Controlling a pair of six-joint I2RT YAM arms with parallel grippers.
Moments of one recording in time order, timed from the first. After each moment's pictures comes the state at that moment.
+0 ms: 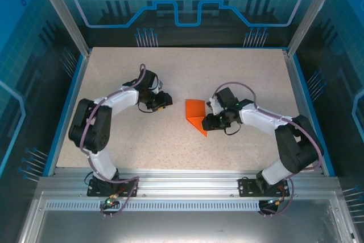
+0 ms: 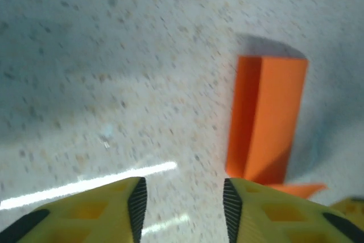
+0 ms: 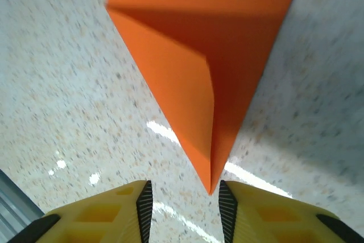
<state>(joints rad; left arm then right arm) -0.30 1.75 1.12 -0.46 0.44 -0.61 0.47 1.55 0.89 -0.52 -0.39 0.31</state>
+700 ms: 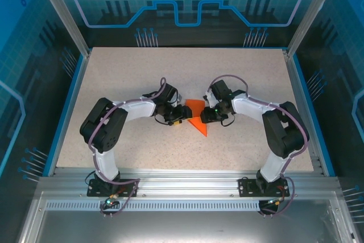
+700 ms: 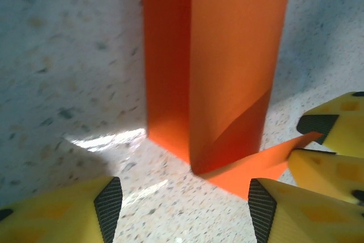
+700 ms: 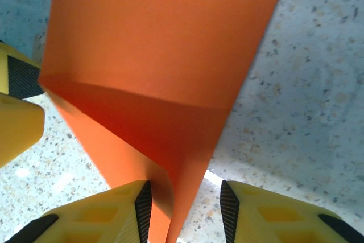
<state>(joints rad) -0.51 1.87 1.08 -0.28 0.50 -0.77 0.46 1.74 1.05 -0.56 -0.30 0.23</state>
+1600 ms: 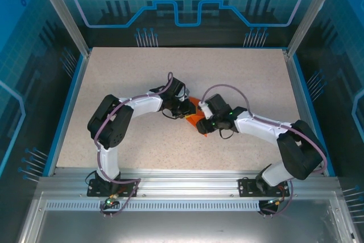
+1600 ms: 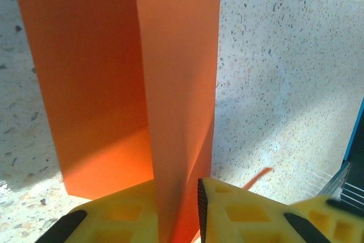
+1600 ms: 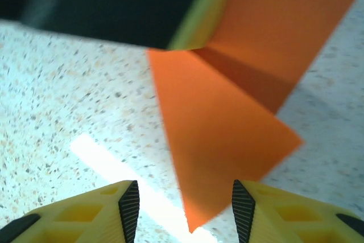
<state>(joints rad) -0.55 1.94 1.22 -0.30 0.50 -0.80 0.67 1.50 0.82 -0.37 -0.10 0.15</state>
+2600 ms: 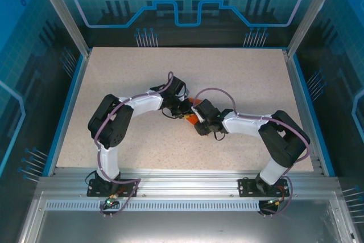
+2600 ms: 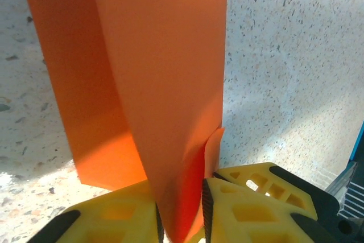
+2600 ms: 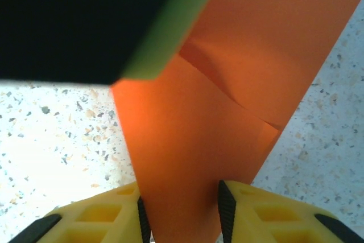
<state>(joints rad) -0.55 1.95 1.26 -0.38 0.49 -0.78 0.73 1.67 0.86 -0.31 0.10 0.13</state>
